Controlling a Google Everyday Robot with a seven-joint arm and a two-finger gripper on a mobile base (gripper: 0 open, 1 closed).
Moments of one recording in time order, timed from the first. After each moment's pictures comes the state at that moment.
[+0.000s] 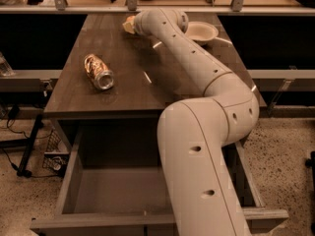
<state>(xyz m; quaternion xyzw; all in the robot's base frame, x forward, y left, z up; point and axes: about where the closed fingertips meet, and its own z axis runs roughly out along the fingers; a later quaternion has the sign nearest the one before) 0.984 0.073 0.857 -0.28 0.76 0.11 0.57</state>
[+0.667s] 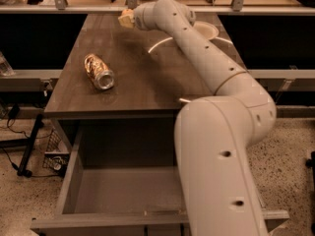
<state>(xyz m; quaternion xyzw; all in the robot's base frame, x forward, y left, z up) 0.949 0.077 0.899 -0.31 0.74 0.15 0.58</state>
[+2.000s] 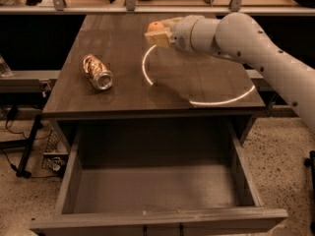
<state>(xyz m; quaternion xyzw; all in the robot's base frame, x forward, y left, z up) 0.747 -0.020 0.939 -0.36 0.69 0.18 0.60</state>
